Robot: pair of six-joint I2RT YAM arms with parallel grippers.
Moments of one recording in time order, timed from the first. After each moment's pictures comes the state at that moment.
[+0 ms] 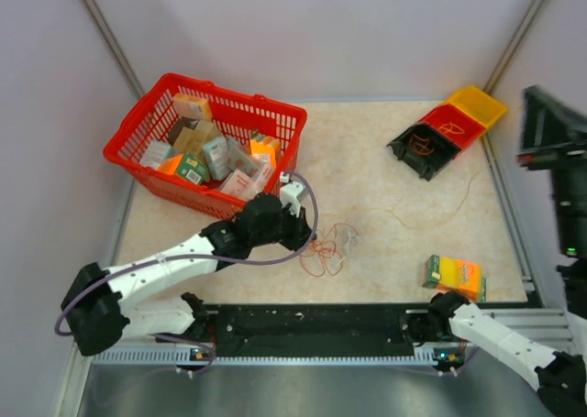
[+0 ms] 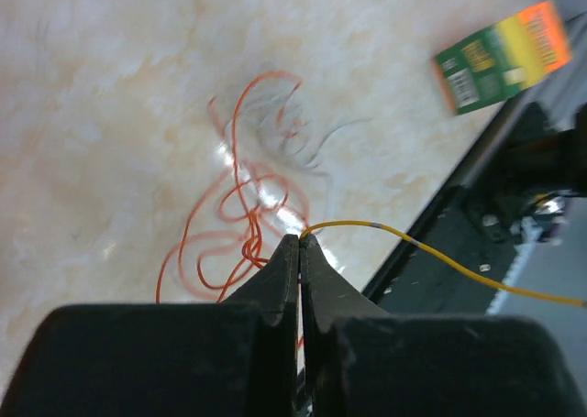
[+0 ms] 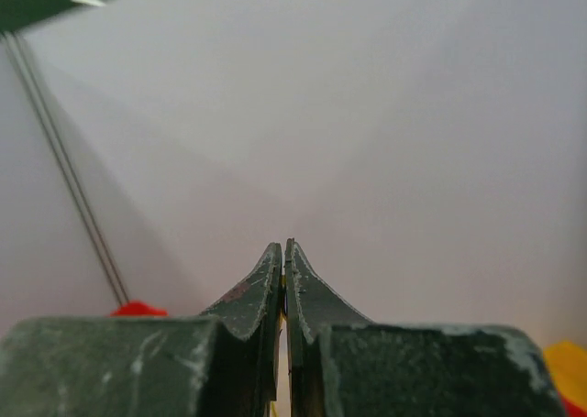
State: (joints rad) left arm -0.90 1.19 0.71 -0.08 0.12 -0.44; right arm 0.59 0.77 1.68 -0.21 0.31 -0.01
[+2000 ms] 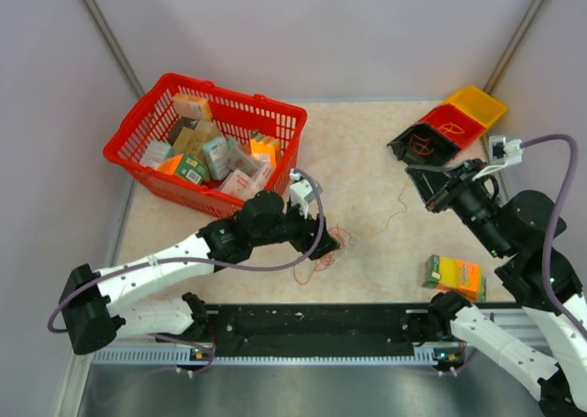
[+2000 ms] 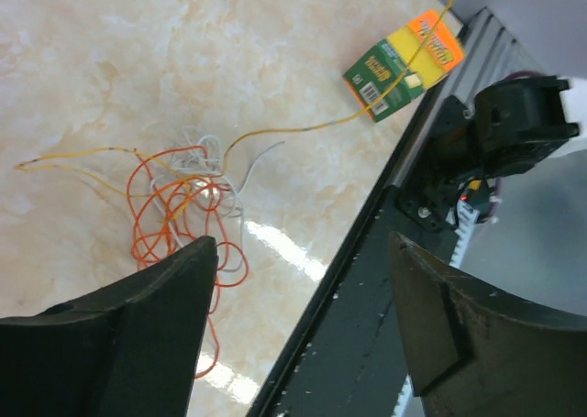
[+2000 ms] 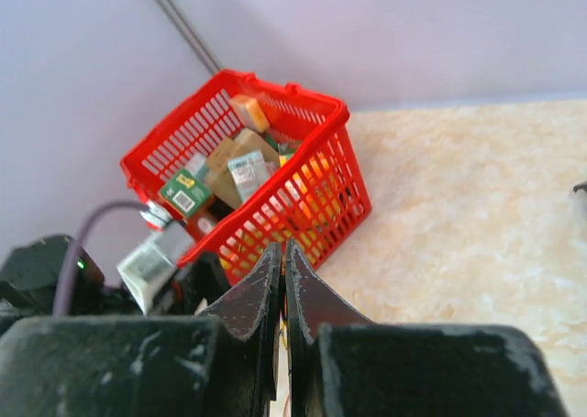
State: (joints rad) left arm -0.97 1.12 0.85 -0.09 0.22 -0.41; right arm 0.59 0.60 1.09 -0.44 0.05 0.48
